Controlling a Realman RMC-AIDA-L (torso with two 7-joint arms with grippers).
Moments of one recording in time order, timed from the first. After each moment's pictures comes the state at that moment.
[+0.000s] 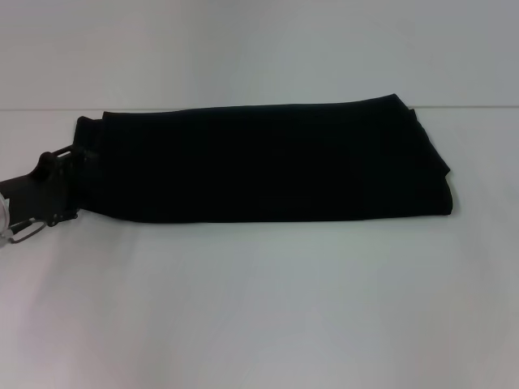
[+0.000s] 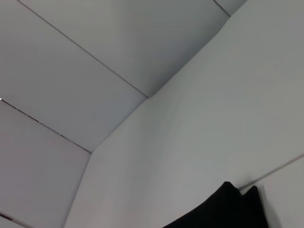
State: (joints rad) left arm -0.62 -1.96 0.49 0.34 2.00 0.88 -2.74; right arm 0.53 1.87 -0.54 -0.58 -1.85 -1.23 2.25
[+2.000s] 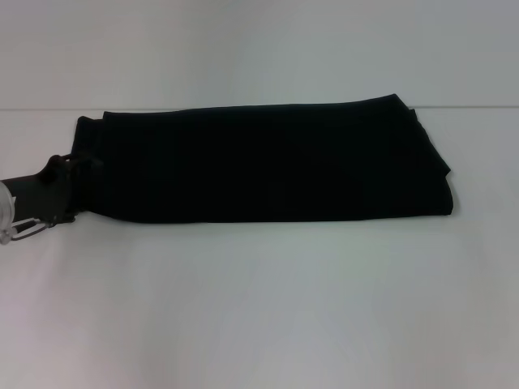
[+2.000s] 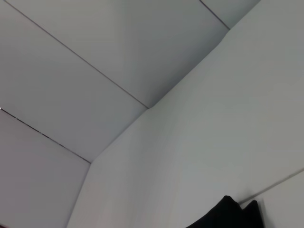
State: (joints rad) left arm -0.67 -1.94 0.52 0.32 2.11 0.83 -2.76; right arm 0.54 1.86 -0.52 -0.58 -1.85 -1.21 2.25
